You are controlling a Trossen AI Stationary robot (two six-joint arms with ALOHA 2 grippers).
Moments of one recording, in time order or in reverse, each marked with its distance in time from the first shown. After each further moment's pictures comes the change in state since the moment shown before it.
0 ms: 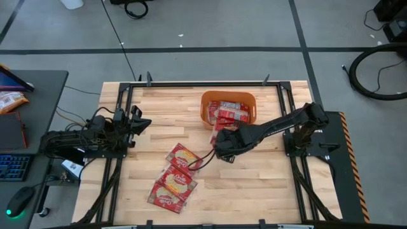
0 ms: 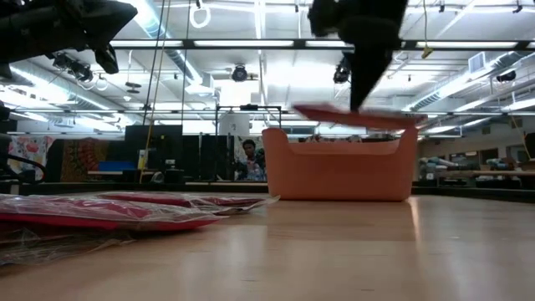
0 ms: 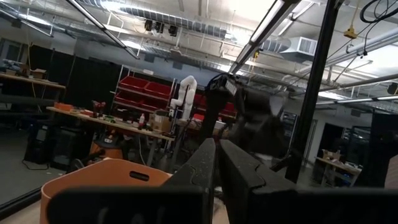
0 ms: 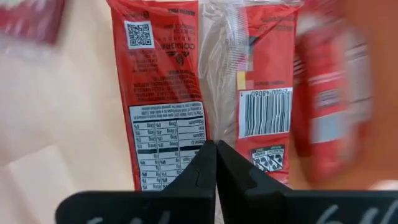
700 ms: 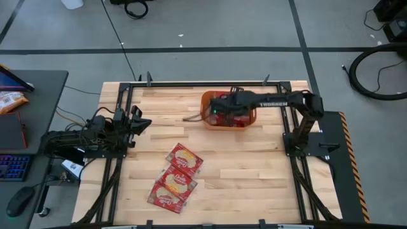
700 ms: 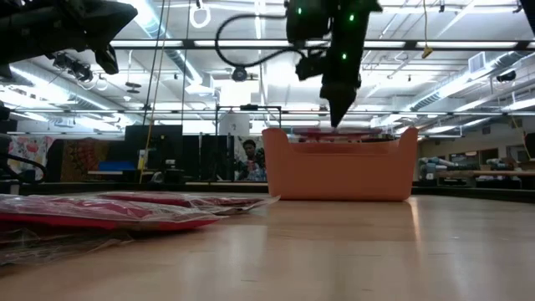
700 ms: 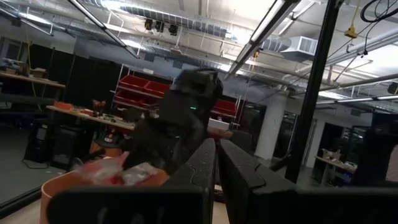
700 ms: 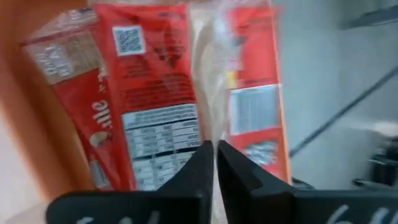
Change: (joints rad) left arm 0.000 0.000 0.000 -0.003 0.000 -0.002; right arm -0.405 -0.003 0.036 0.052 0.153 -0.536
